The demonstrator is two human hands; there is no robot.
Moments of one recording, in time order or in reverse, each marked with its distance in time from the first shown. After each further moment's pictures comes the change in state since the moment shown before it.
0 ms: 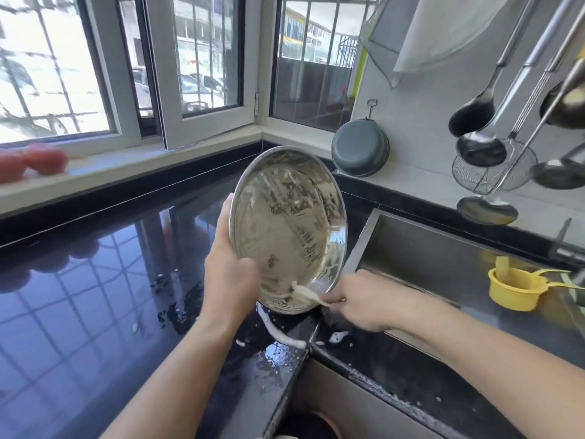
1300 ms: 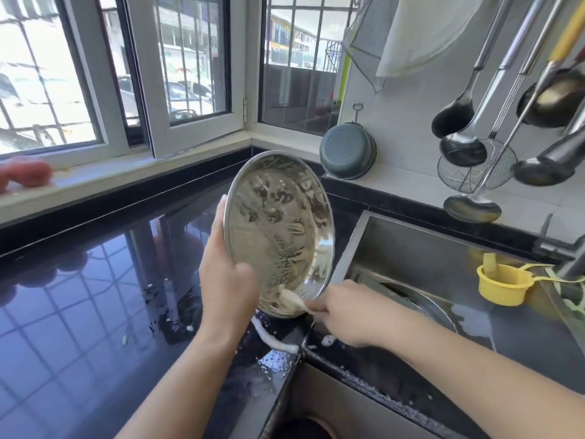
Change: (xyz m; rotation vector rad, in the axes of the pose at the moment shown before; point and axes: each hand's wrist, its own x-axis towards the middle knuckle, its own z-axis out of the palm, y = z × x) left_hand -0.012 0.012 0.010 -0.025 0.070 0.093; right_hand -0.007 -0.009 0.013 -0.011 0.045 -0.061
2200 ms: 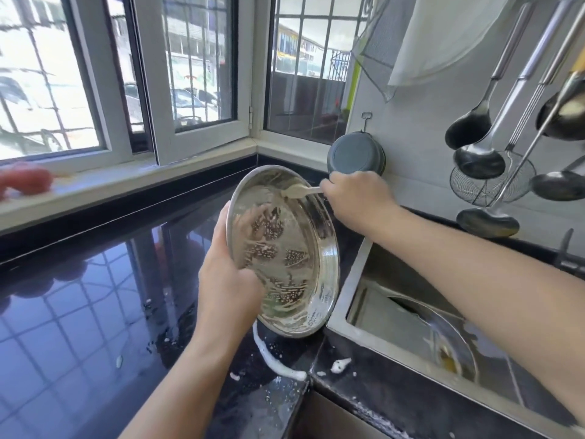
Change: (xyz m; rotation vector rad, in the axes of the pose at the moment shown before) left_hand 0.017 0.008 -0.004 0.025 -0.062 -0.048; right_hand 0.106 0.040 -0.118 -0.757 0.760 -0.045
